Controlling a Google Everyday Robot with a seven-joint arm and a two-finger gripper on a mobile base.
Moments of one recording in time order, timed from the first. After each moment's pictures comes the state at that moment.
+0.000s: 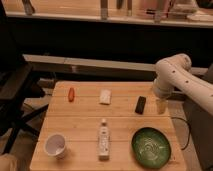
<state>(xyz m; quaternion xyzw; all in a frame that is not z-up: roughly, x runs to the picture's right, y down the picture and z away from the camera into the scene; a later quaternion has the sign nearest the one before) 0.283 0.073 0.749 -0.30 0.01 -0.03 0.95</state>
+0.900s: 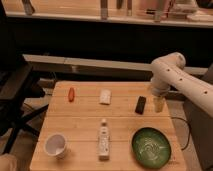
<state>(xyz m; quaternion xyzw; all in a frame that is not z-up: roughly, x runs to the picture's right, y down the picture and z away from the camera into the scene) 0.275 0.068 0.764 -0.30 0.01 -0.04 0.95</state>
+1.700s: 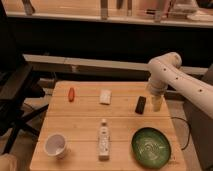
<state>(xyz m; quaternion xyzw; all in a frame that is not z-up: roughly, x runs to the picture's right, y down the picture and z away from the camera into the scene) 0.270 0.065 0.778 -0.31 0.02 -0.04 0.95</state>
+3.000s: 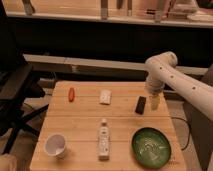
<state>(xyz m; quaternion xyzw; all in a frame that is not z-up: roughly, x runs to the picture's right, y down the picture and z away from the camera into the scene) 0.269 0.061 0.796 -0.32 0.03 -0.02 0.95</state>
